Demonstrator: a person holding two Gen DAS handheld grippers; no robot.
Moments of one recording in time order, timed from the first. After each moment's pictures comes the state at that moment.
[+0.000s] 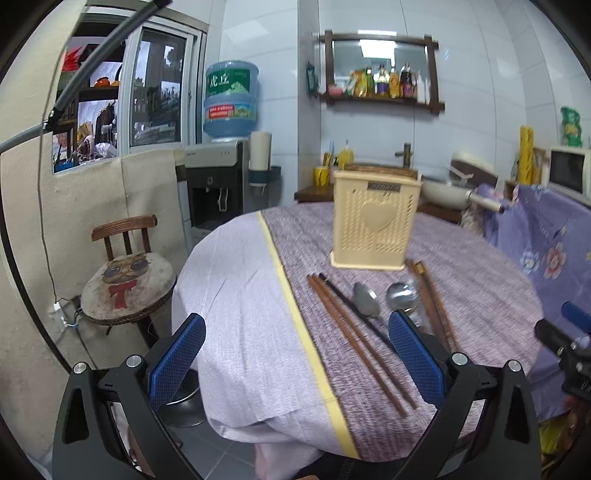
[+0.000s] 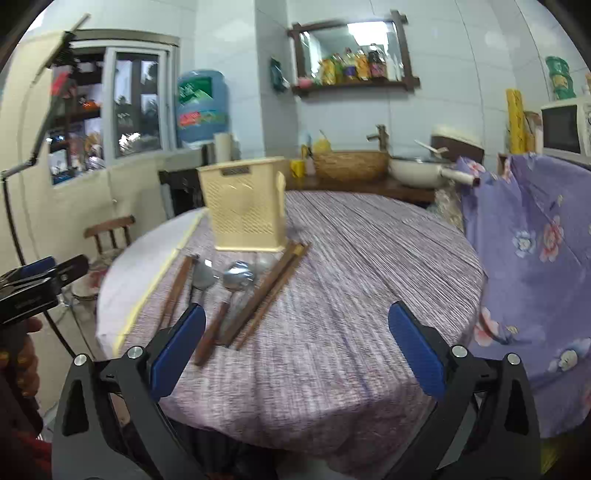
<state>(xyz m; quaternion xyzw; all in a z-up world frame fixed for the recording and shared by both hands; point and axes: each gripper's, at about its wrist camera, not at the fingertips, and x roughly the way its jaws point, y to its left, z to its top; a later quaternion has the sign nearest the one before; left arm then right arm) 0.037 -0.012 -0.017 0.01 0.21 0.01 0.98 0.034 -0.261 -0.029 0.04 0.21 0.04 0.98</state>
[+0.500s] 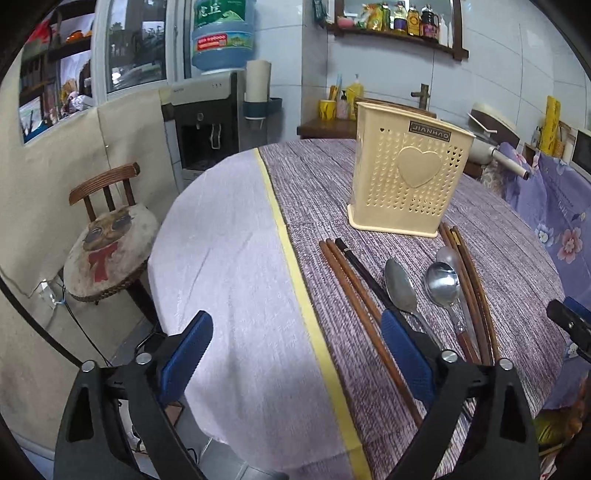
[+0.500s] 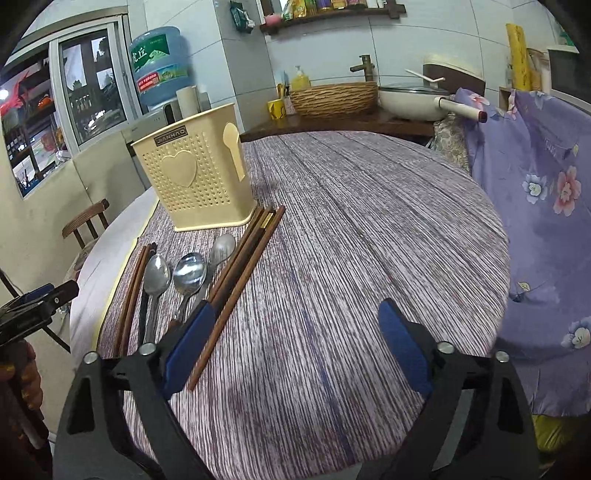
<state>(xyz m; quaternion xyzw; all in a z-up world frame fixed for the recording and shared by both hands) 0.129 0.002 -0.027 0.00 0.35 0.00 0.94 0.137 -0.287 -0.037 0.09 0.33 0.03 0.94</state>
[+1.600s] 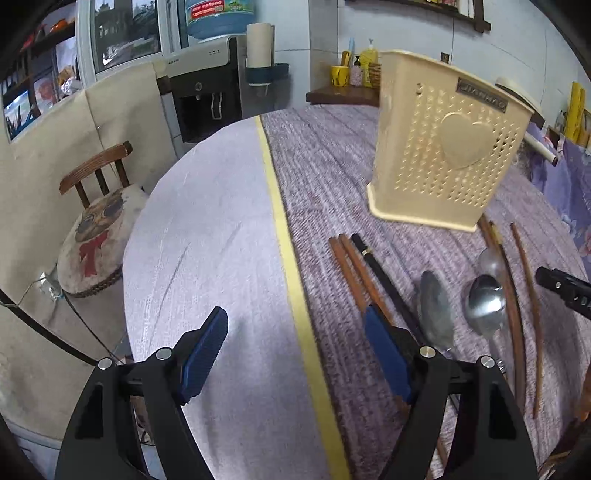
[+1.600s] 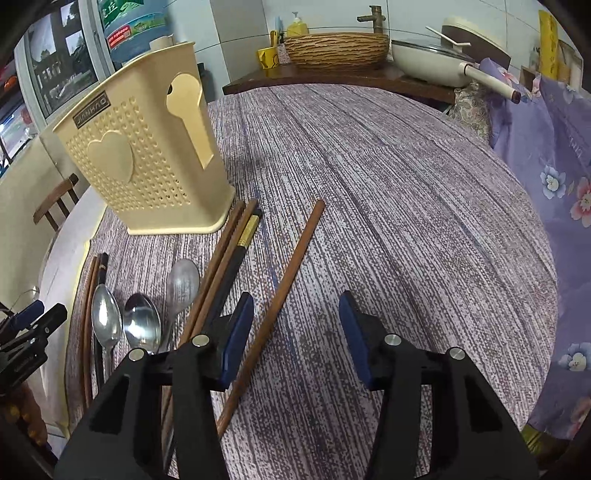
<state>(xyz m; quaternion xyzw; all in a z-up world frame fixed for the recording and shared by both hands) 0.192 -0.004 -0.046 0.01 0.41 0.03 0.91 0.251 -0.279 -0.055 0.07 0.43 0.02 0.90</state>
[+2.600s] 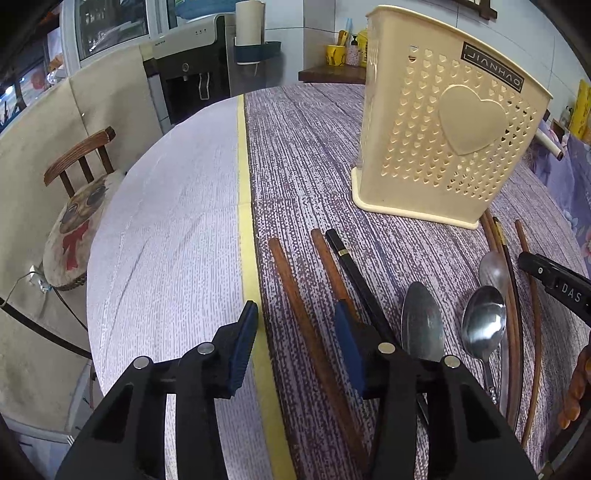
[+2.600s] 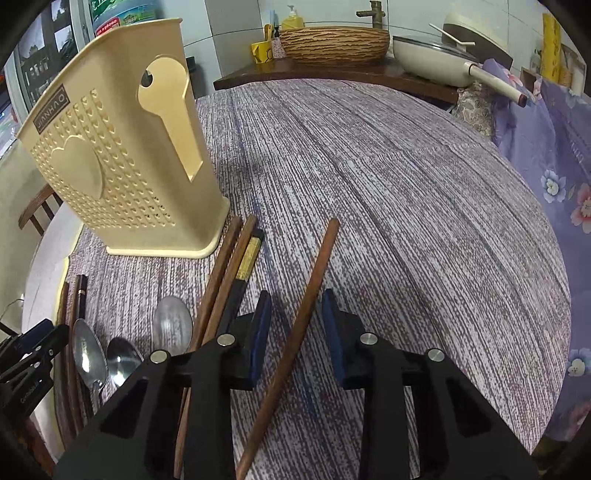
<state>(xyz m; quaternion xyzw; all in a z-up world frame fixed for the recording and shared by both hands) 0.219 -0.024 -0.064 0.00 0.45 0.03 0.89 0.291 -0.259 -0.066 0.05 0.43 0.00 0.90</state>
